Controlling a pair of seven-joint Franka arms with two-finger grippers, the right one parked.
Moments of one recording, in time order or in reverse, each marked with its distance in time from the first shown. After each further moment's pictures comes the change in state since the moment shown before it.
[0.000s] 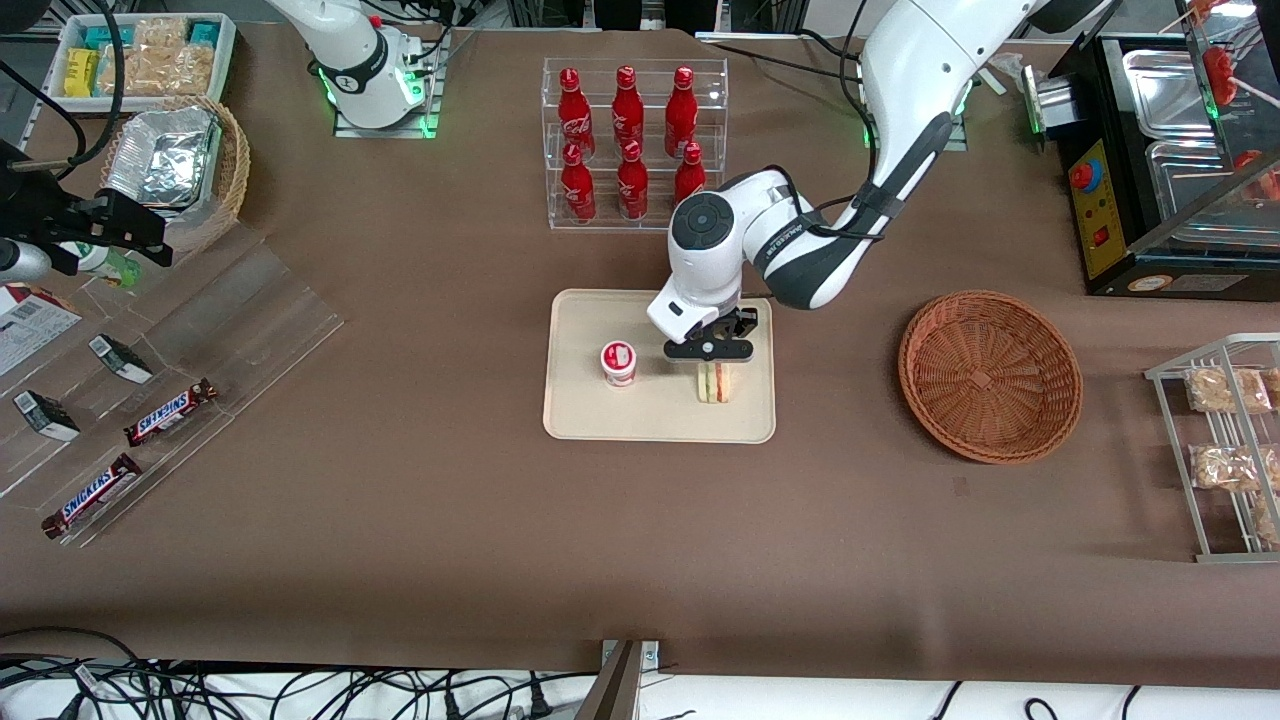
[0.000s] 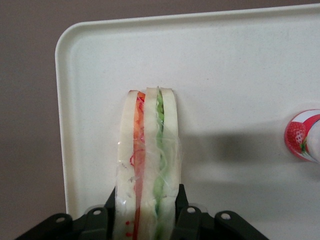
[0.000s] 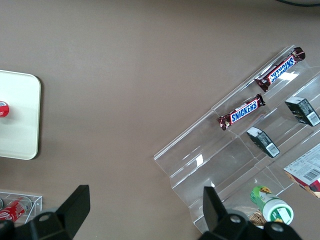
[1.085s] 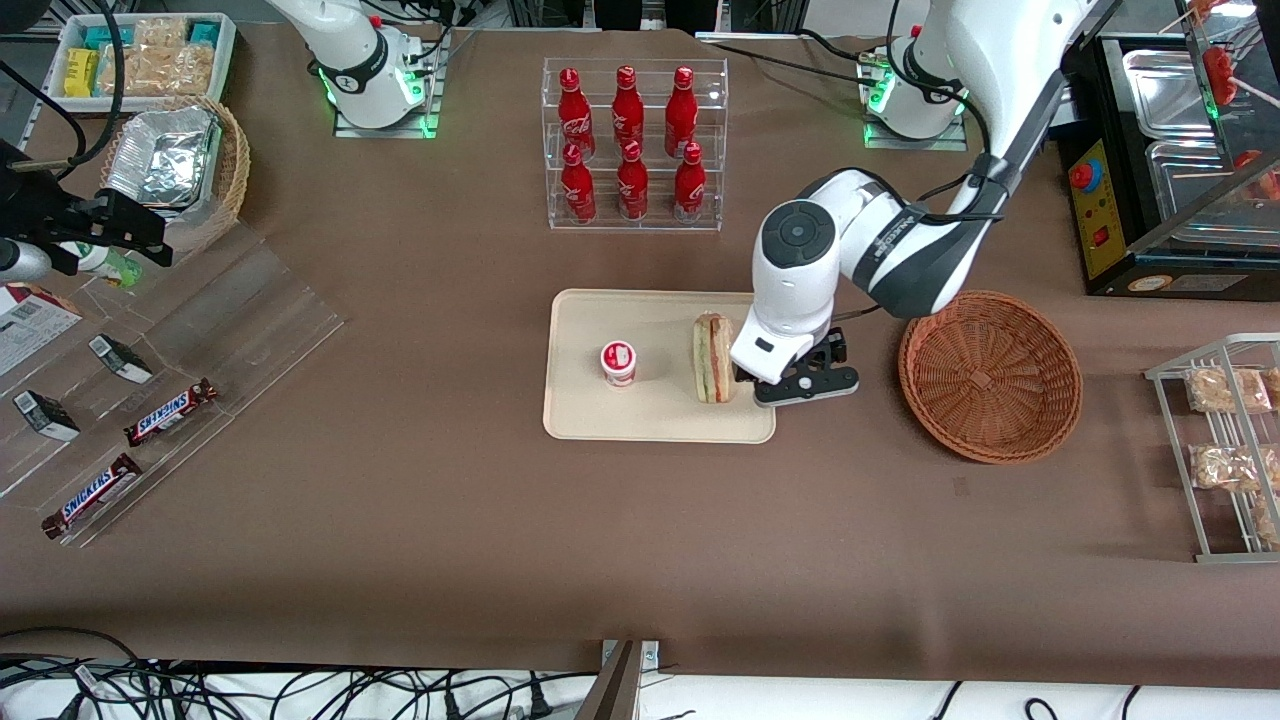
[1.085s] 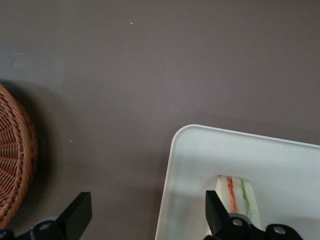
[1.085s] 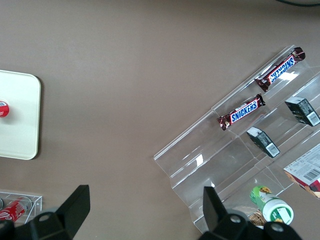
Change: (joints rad) arm 0.174 -0.132 -0.004 0.059 0.013 -0.121 0.005
